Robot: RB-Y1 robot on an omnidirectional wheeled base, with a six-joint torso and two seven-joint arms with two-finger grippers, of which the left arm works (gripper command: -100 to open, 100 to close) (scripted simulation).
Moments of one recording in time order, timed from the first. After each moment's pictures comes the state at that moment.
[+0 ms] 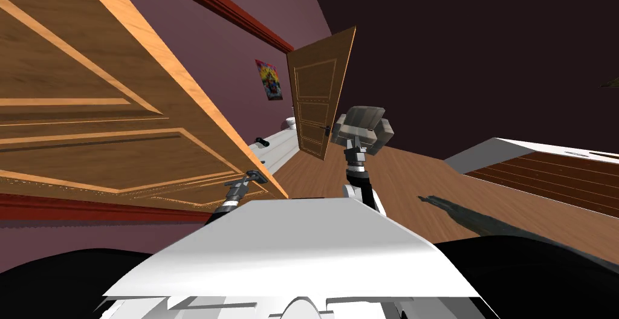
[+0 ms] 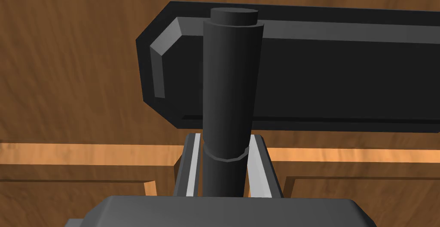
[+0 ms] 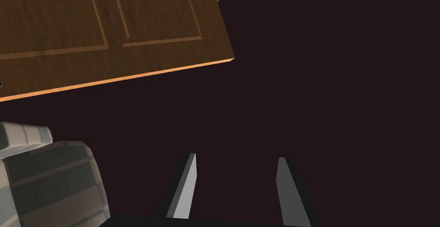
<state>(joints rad) 0.60 0.58 0.00 -1.47 0.40 -0.66 0.24</state>
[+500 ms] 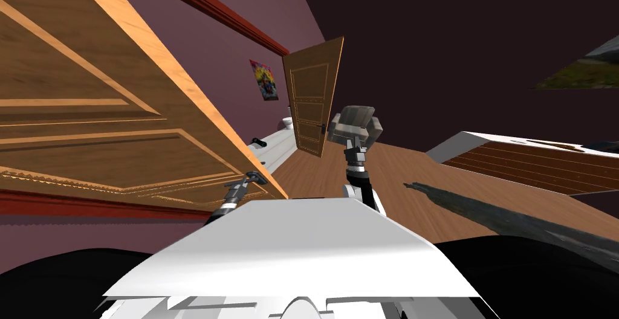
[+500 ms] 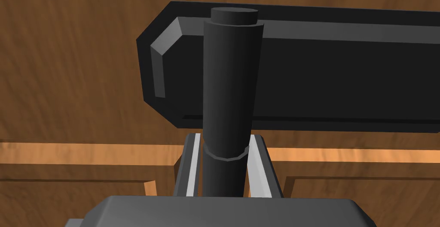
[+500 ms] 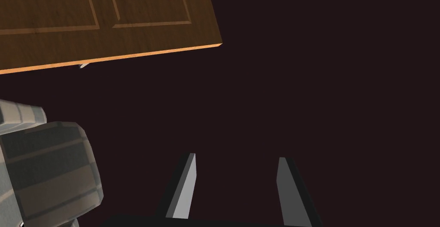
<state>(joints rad) 0.62 0.61 -0.02 -1.45 0.40 -0.70 0.26</state>
